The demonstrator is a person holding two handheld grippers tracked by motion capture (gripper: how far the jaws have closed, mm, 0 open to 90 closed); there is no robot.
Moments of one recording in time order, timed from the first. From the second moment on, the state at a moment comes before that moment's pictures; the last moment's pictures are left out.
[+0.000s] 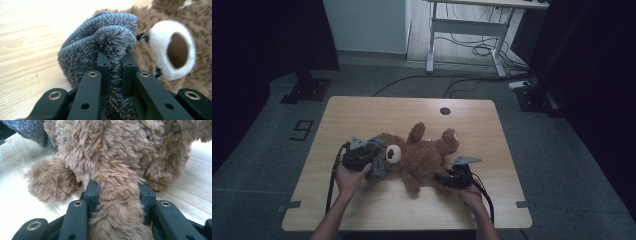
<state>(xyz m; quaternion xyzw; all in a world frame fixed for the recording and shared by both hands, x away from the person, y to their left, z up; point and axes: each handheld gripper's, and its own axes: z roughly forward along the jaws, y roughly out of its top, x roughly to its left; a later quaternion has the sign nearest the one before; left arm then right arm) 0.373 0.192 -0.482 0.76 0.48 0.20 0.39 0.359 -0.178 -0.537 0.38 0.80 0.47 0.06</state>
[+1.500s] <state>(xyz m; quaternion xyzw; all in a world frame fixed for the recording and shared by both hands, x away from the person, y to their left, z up) 0.379 0.126 -0.408 0.77 0.40 0.15 0.47 0.382 -0.181 -0.543 0.37 0.79 0.47 0.08</state>
